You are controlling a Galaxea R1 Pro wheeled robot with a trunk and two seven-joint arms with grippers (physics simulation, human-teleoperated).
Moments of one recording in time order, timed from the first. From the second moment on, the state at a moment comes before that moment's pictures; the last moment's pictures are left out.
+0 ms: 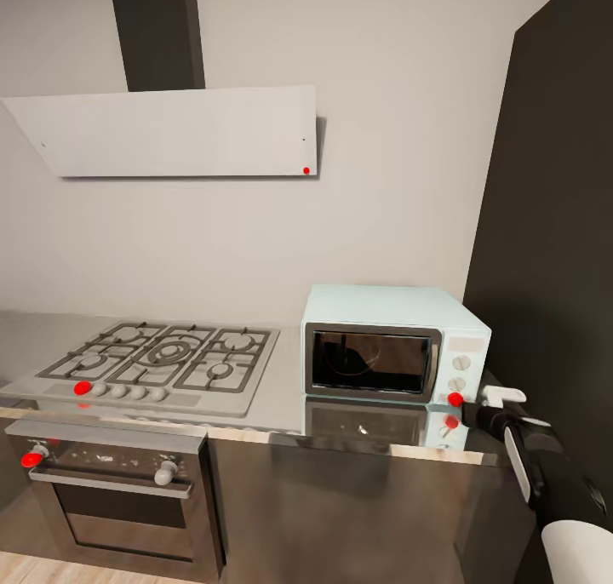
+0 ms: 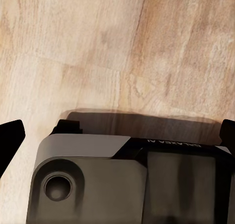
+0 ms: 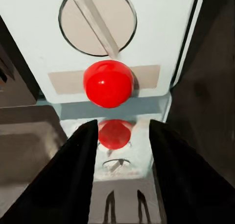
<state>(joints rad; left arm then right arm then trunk) -0.20 -0.06 -0.27 0.00 0.43 -0.08 -0.01 -0.56 -0.17 -0.35 -0.97 0.14 0.52 0.25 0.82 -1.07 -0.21</state>
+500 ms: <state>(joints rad) -0.20 -0.06 -0.27 0.00 0.43 -0.08 -0.01 -0.56 -0.17 -0.35 -0.96 0.14 0.41 0.25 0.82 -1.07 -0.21</state>
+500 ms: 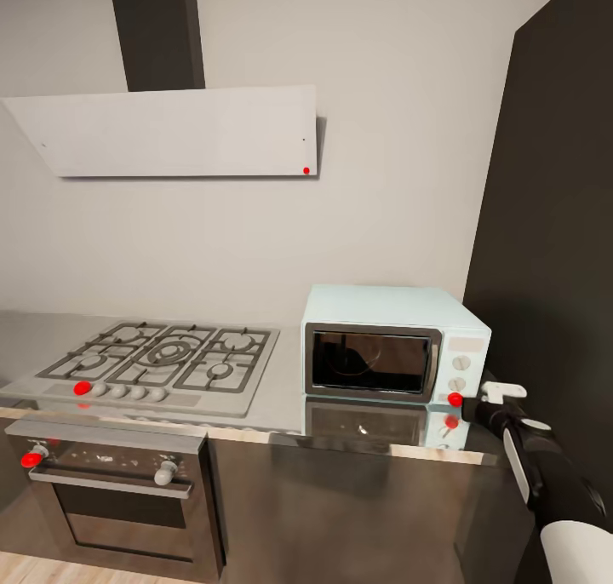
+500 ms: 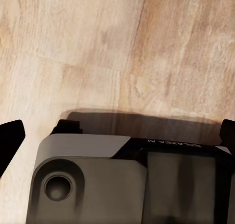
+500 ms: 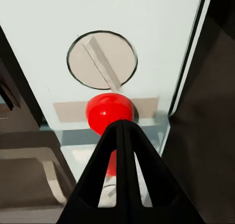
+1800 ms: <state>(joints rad) -0.20 -0.06 -0.27 0.00 0.43 -0.08 -0.01 -0.52 -0.17 -0.35 -0.87 0.14 0.39 0.25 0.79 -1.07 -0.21</state>
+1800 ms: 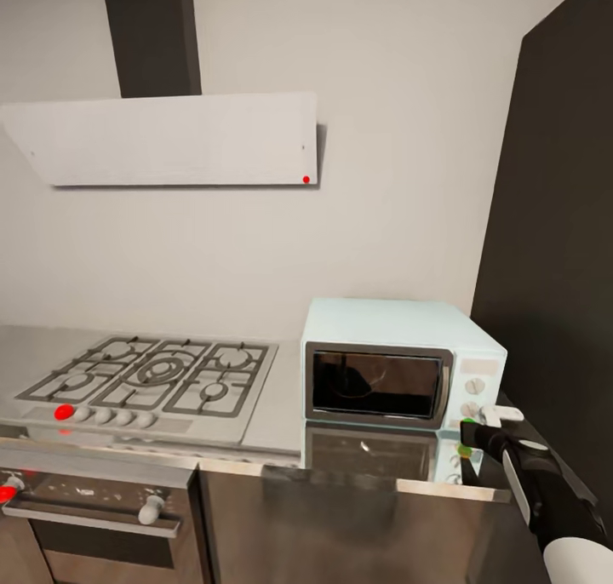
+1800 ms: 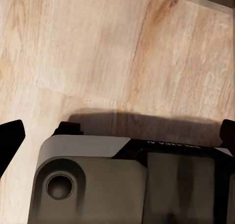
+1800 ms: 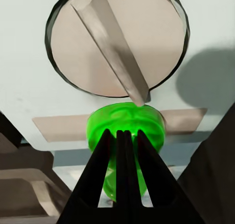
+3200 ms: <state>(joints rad) -0.20 -0.06 -0.27 0.00 0.43 -0.08 -0.01 -0.39 -0.10 -0.34 -1.18 0.20 0.81 0.26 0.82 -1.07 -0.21</state>
